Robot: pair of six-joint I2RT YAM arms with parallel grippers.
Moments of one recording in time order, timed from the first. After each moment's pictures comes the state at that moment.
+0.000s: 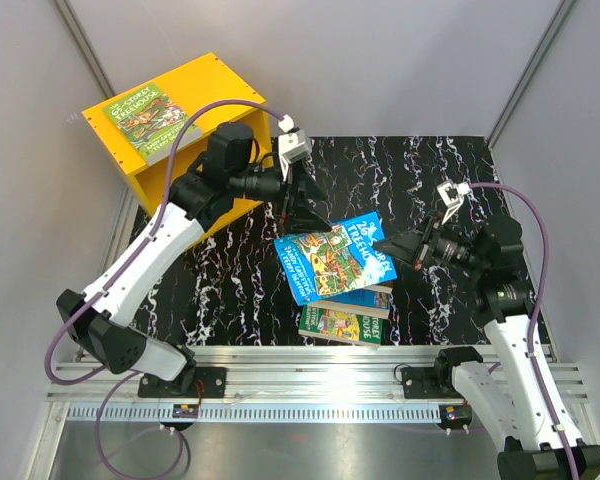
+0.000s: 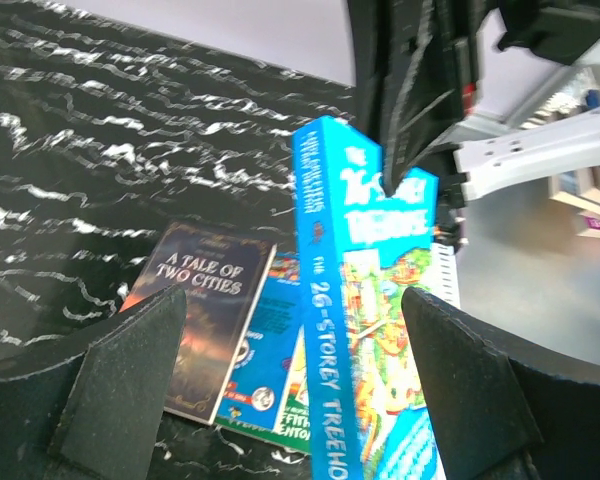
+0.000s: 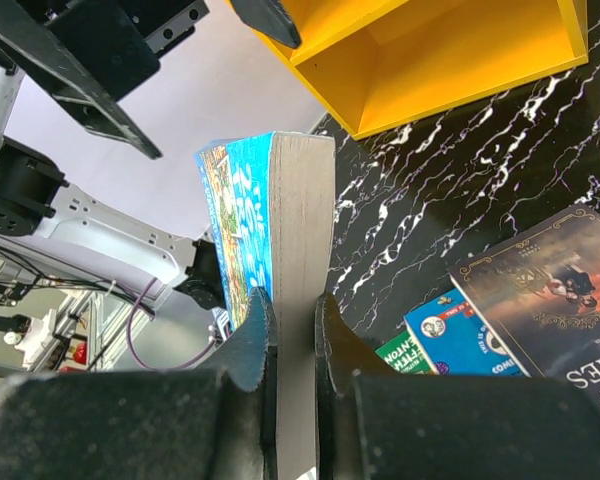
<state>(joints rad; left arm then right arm) -0.59 1.45 1.57 -0.49 0.93 0.03 0.12 0.72 0.77 -0.12 -0.96 0.63</state>
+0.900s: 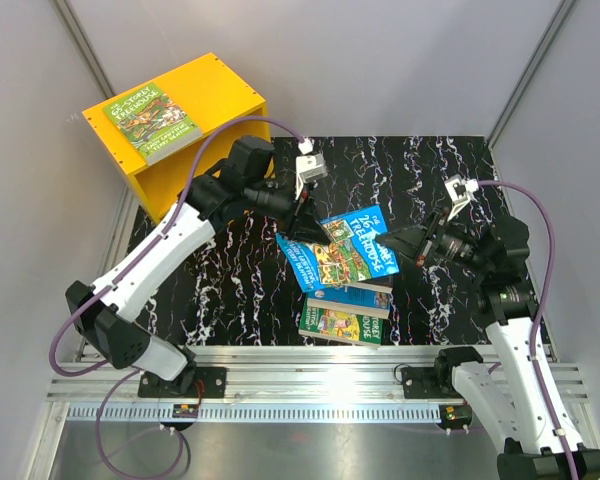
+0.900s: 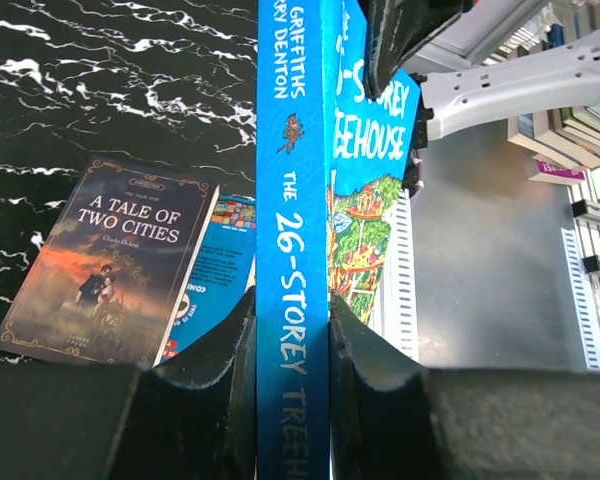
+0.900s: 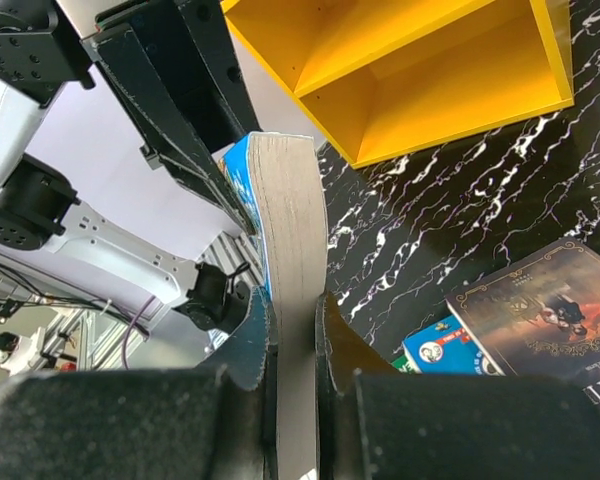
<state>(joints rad) -0.65 1.49 1.58 -0.70 0.94 0.11 0.11 0.71 0.79 -0.06 -0.93 0.68</state>
